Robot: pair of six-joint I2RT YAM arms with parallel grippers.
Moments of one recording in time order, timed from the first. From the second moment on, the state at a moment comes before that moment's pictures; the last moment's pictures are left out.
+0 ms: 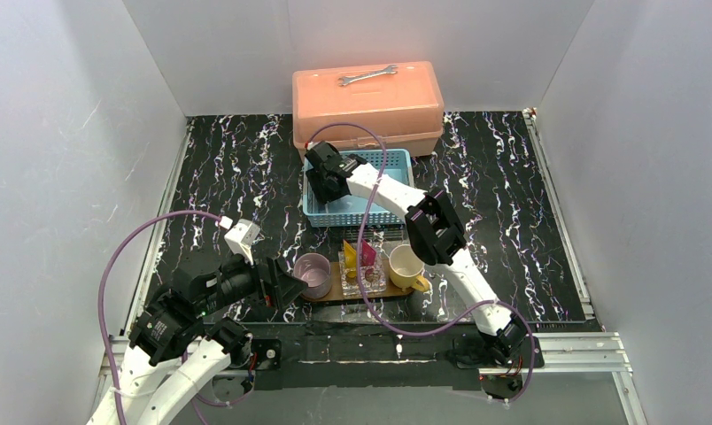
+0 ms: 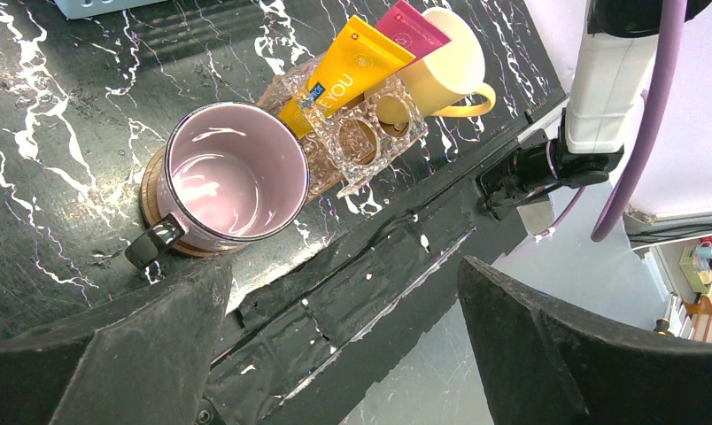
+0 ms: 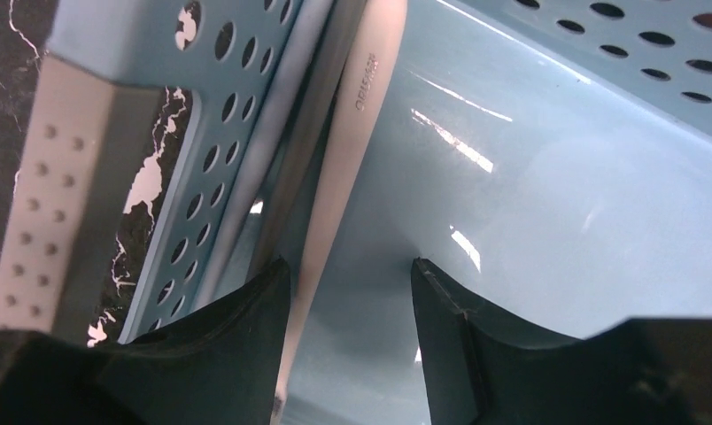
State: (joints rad) left arm -0.59 0.35 0.76 -0.86 0.27 -0.48; right arm 0.84 2.50 2.23 -0.70 0.16 0.28
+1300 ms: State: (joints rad) left arm -0.59 0.35 0.76 -0.86 0.27 -0.48; right arm 0.83 2.38 2.08 -0.70 0.25 0.19
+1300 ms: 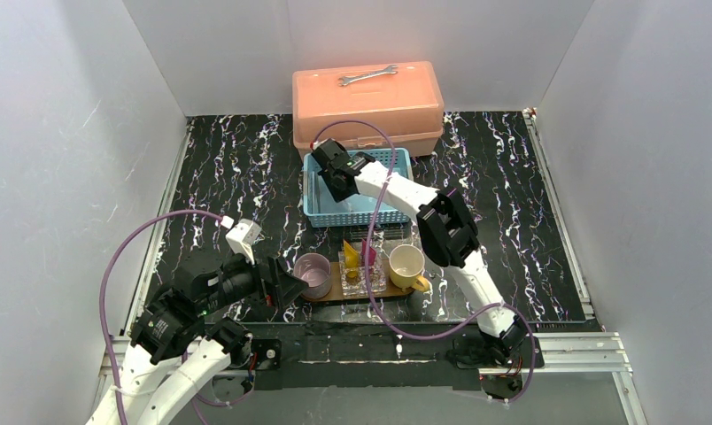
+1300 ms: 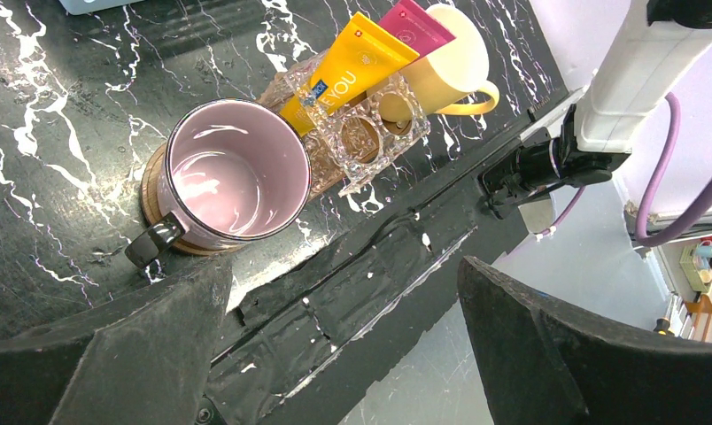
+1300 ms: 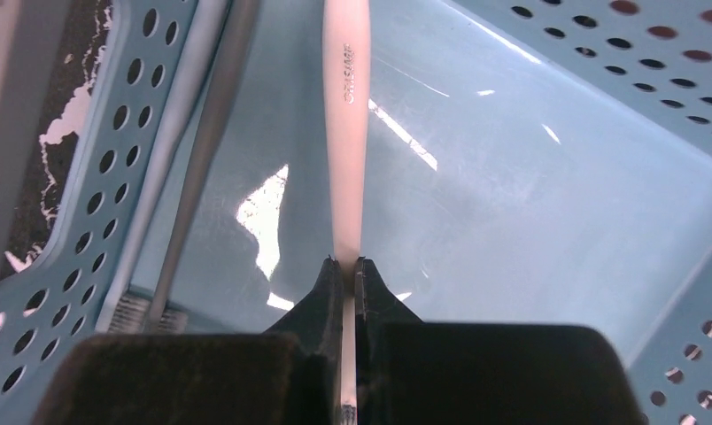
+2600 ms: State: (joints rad) left arm -0.59 0.36 0.76 -0.86 0.27 -0.49; right arm 0.83 1.74 1.66 -0.40 0.10 0.26
